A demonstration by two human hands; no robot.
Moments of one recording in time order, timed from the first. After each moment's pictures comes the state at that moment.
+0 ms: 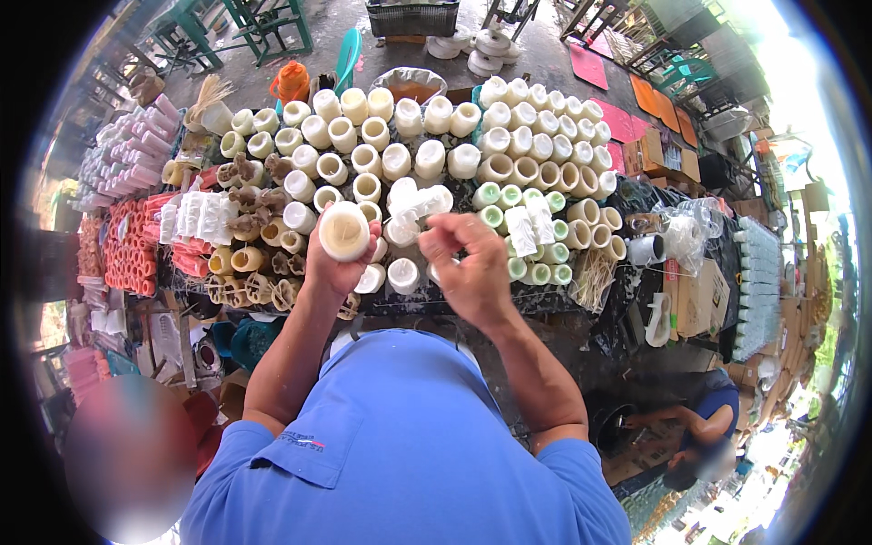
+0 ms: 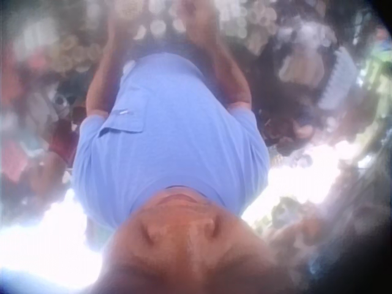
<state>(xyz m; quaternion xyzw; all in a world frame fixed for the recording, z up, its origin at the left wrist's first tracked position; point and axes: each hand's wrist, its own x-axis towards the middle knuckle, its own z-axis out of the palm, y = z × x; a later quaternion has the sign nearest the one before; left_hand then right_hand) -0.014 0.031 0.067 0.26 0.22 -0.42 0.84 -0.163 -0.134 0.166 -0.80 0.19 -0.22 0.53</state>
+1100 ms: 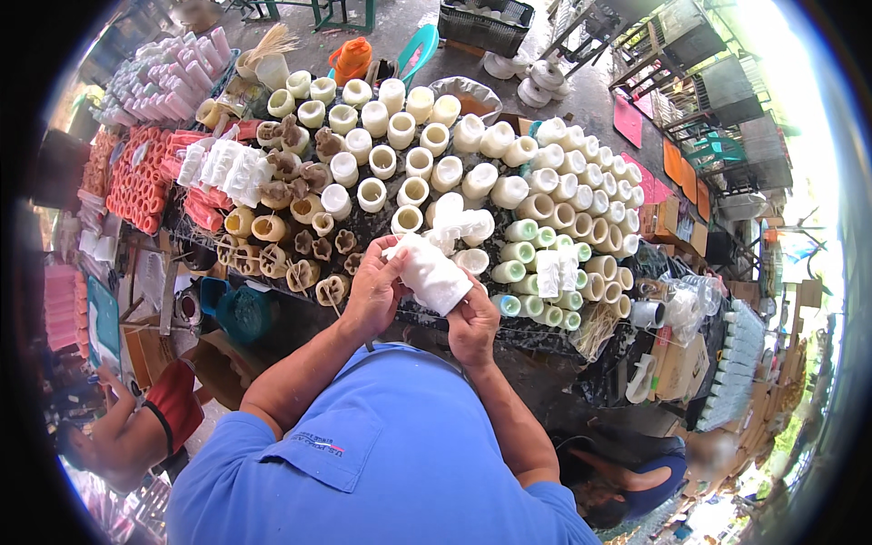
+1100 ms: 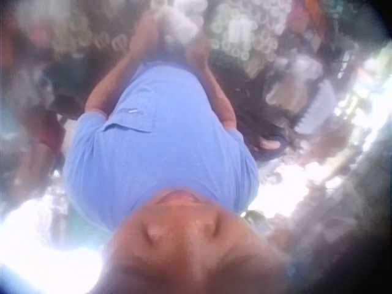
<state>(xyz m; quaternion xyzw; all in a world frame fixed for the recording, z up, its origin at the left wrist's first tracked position) -0.063 0.058 0.048 0.41 0.08 -0.36 0.84 -0.186 -0.079 0.046 -0.65 0.18 -0.21 0.70</state>
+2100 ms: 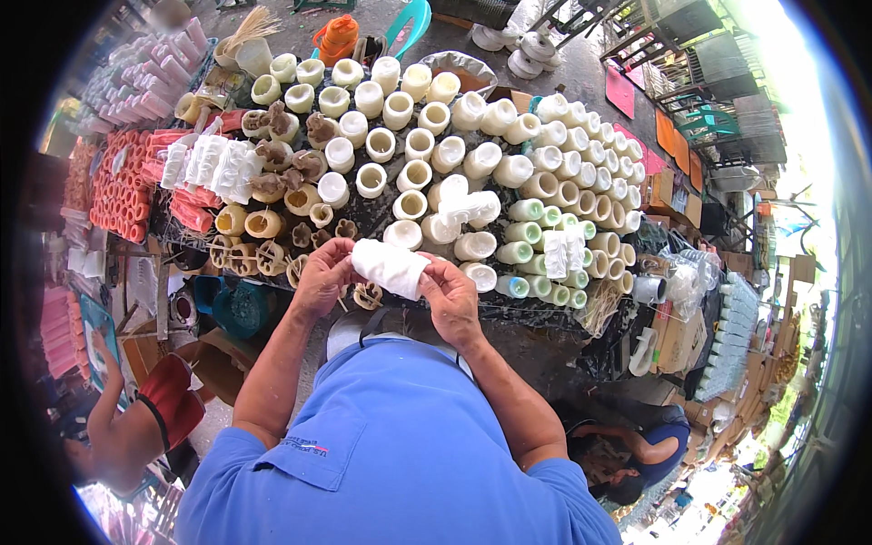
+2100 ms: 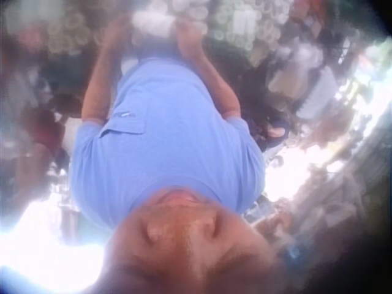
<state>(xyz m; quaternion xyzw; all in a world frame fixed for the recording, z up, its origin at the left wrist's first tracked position) -0.011 0.170 -0.019 0.46 0.04 -0.42 0.78 -0.151 -0.047 0.038 -0.54 0.24 -0.04 0.80</state>
